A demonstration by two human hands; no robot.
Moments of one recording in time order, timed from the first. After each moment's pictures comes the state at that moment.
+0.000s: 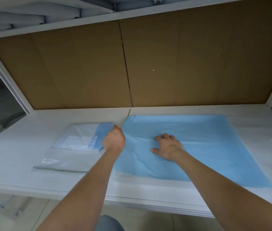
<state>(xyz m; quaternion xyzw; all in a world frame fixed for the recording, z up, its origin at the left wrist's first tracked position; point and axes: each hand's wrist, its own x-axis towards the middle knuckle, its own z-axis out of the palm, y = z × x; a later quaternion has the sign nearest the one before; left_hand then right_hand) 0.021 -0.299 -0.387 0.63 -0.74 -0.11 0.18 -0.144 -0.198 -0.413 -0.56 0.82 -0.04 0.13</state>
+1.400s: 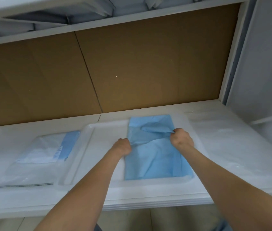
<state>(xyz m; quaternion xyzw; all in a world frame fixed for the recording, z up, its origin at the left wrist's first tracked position) -0.100 -0.232 -0.396 0.49 -0.85 -0.16 -0.08 -0.270 -0.100 -0.396 -0.24 0.90 -0.31 0.16</state>
